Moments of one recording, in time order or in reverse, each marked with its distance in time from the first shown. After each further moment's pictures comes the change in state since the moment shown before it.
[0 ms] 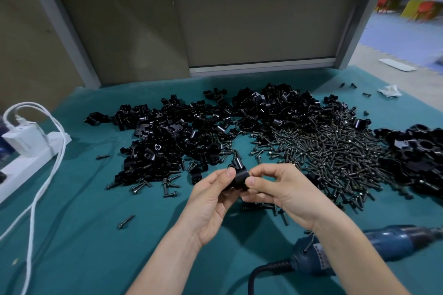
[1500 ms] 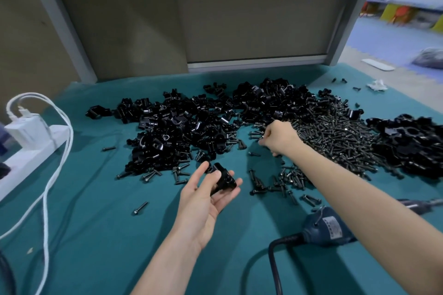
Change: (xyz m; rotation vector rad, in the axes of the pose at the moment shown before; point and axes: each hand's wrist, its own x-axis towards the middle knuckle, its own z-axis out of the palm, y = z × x) left_hand -0.025 -0.001 -0.036 -0.133 0.125 0.029; right_hand 0.097 -0.014 -0.025 -1.217 0.421 0.155
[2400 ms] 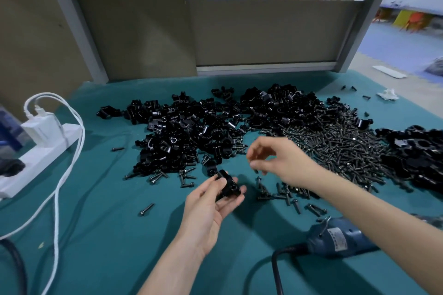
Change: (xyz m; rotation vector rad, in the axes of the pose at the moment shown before) left_hand -0.003 -0.001 0.003 0.056 0.071 0.007; right_hand -0.075 -0.015 -0.011 0.320 -0.144 -0.525
